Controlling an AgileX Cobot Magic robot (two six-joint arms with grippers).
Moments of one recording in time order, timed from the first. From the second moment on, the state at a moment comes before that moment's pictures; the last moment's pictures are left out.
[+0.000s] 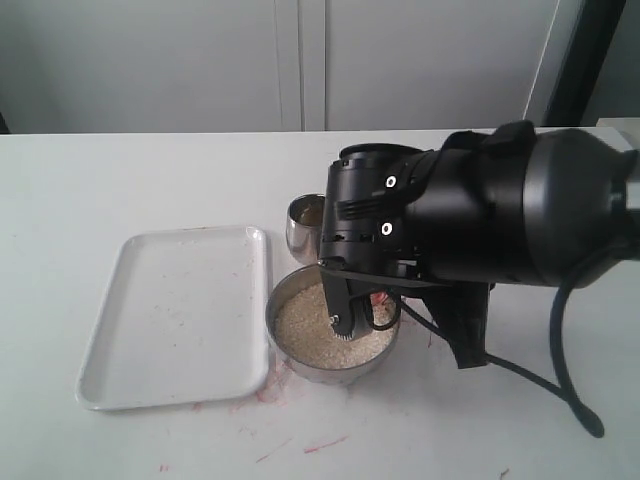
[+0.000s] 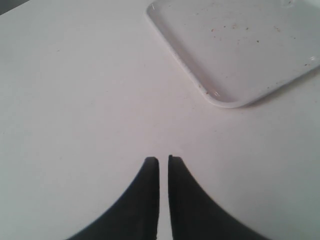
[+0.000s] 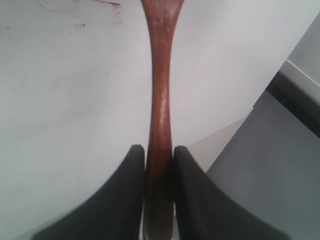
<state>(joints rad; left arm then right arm) -0.01 -0.01 -0.02 0.00 0.39 0.24 0.78 1.70 -1.12 -0.85 1.22 -0.29</state>
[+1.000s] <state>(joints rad) -0.01 -0.01 -0.02 0.00 0.39 0.24 0.78 1.78 -1.12 -0.80 1.21 -0.30</state>
